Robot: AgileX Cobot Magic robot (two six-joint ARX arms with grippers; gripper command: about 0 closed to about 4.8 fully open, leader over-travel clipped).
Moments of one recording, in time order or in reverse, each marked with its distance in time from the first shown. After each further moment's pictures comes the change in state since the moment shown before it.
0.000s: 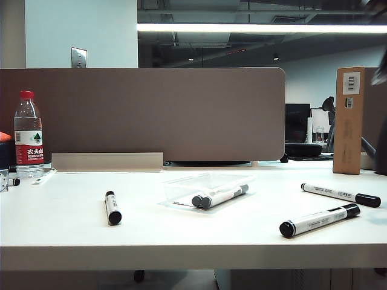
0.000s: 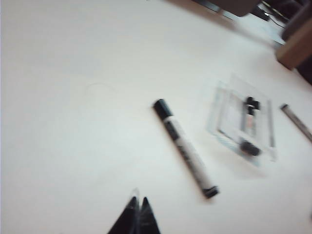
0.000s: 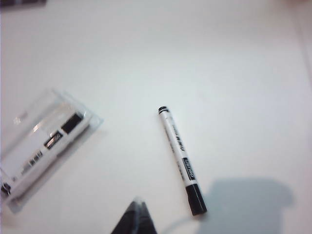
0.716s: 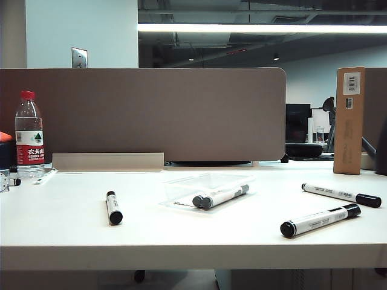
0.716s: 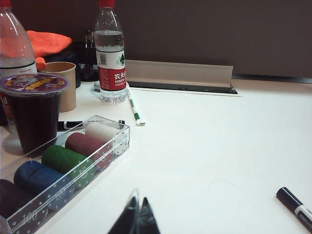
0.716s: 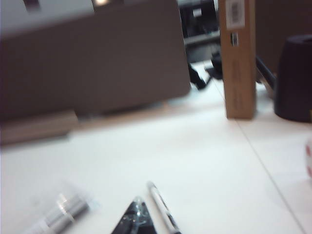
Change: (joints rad) left arm 0.001 -0.256 -0.100 0.161 -0.438 0.311; right arm -0.014 -1.075 -0.866 0.534 0.144 0.135
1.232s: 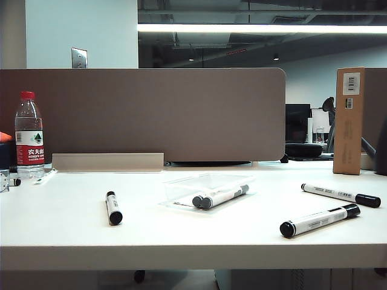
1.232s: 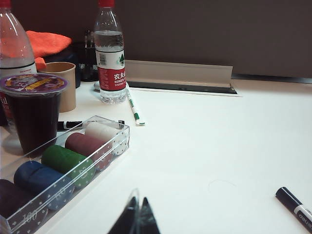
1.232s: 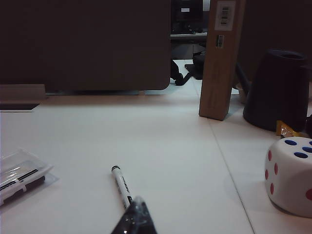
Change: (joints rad) left arm 0.000 0.000 0.000 0.000 0.000 0.000; right arm -0.001 0.000 -0.003 -0.063 0.048 -0.230
